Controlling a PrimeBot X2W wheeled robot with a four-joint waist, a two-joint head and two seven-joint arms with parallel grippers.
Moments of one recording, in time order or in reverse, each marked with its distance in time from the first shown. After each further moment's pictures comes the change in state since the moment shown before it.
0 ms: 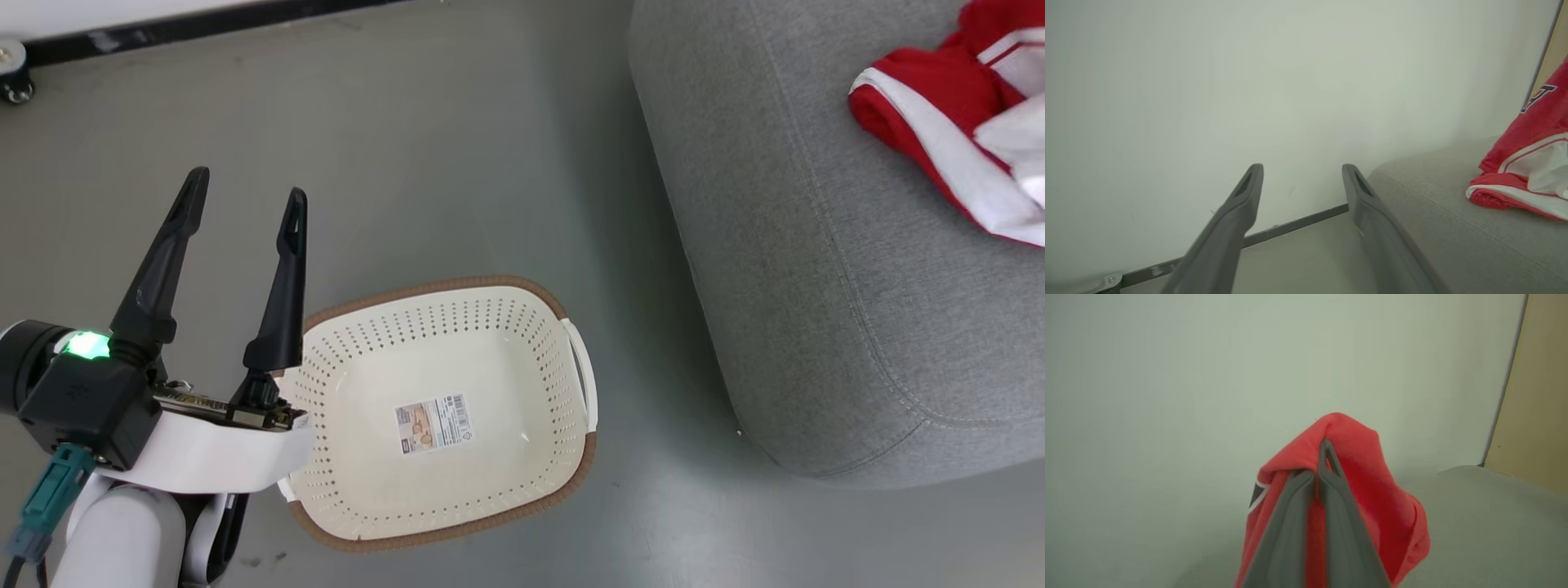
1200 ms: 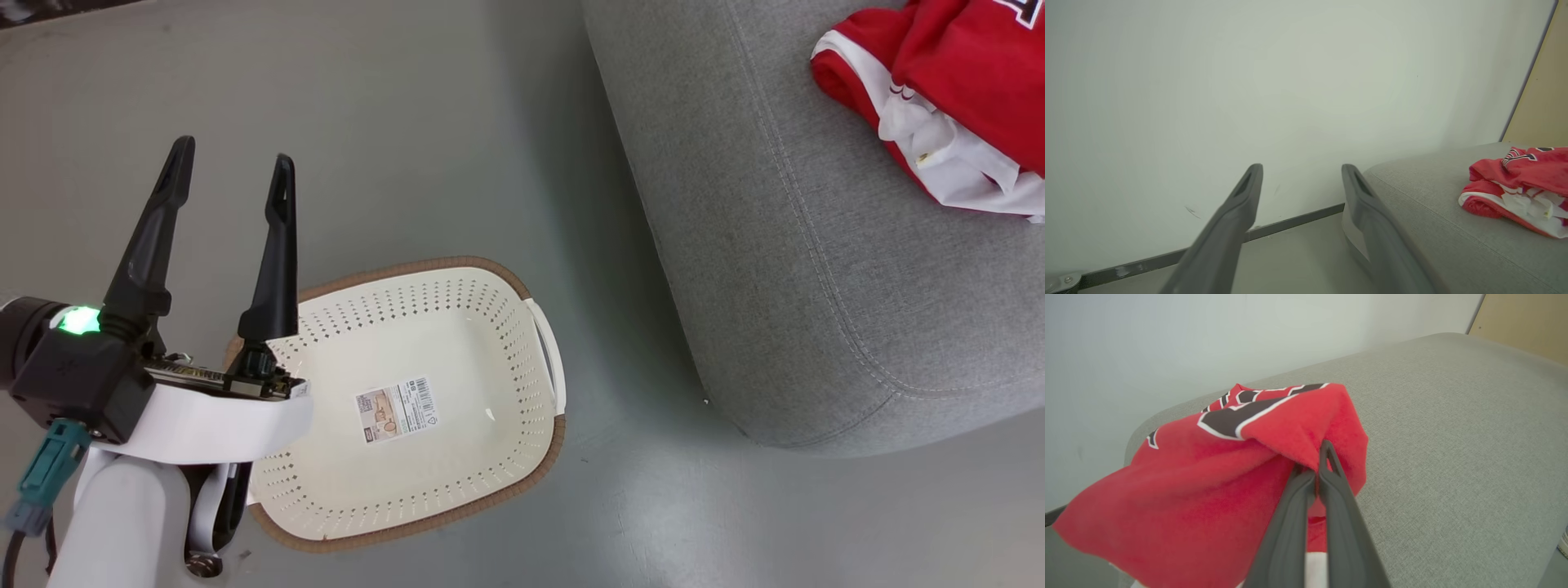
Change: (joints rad) left arm -0.062 -0.021 0.012 0.058 -0.002 0.000 -0.047; right arm 0.258 0.107 0.034 0.231 0.072 0.000 -0.075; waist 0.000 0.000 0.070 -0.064
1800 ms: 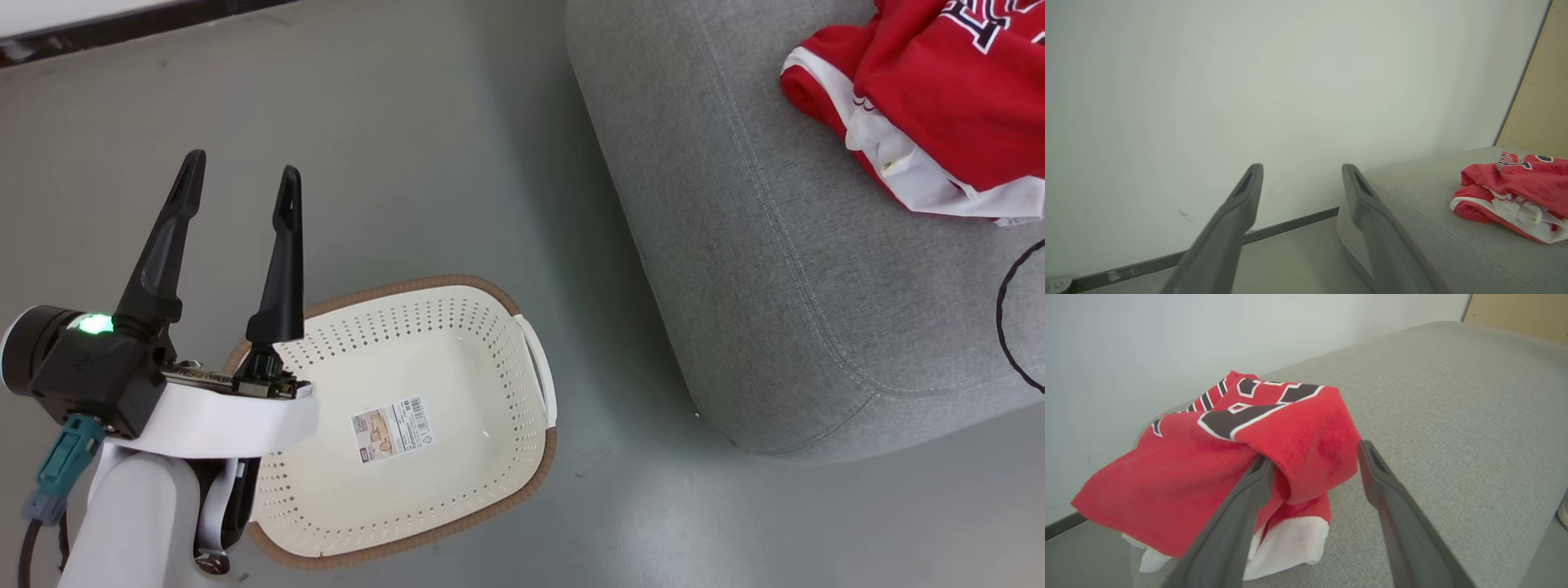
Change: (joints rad) left arm 0.000 -0.013 -0.007 0.056 -0.008 0.000 -0.026; right arm 0.058 0.043 0.012 0.013 0.044 0.000 -0.044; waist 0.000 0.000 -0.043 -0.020
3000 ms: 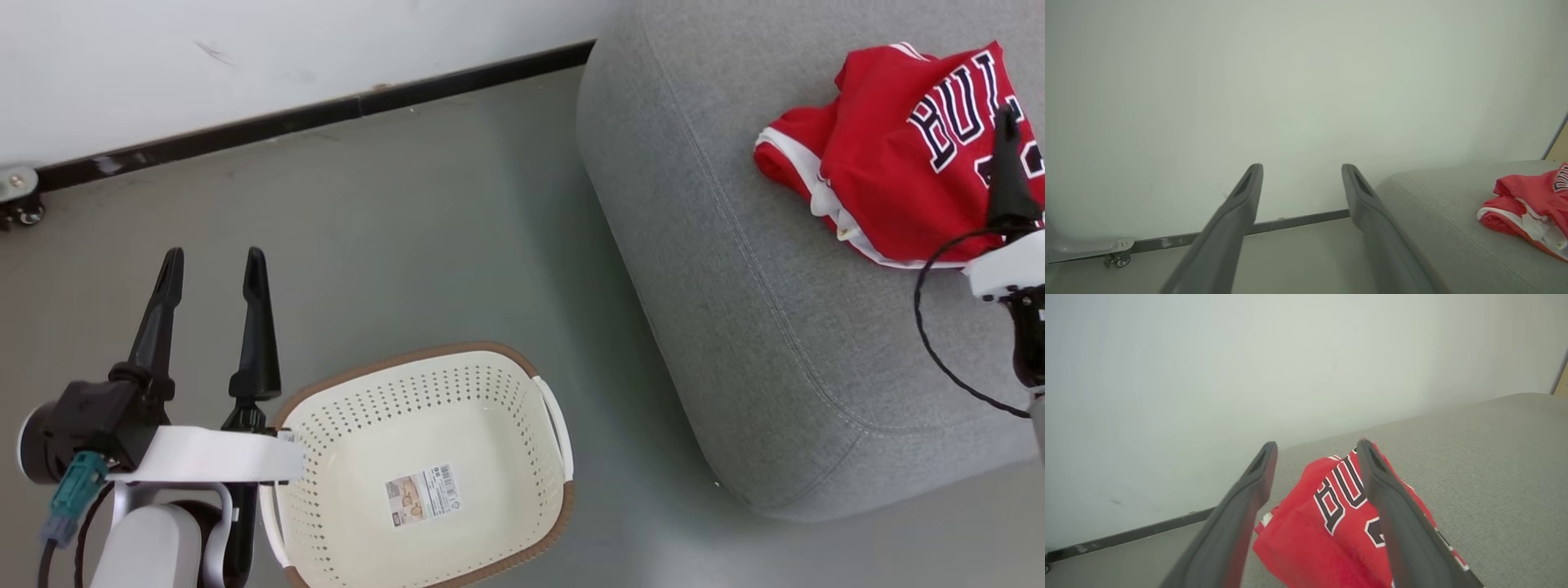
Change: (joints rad) left arm 0.101 -0.053 0.077 0.133 -0.038 0.036 -0.025; right arm 0.105 0.039 0.216 -0.250 0.042 0.000 -0.044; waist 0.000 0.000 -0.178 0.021
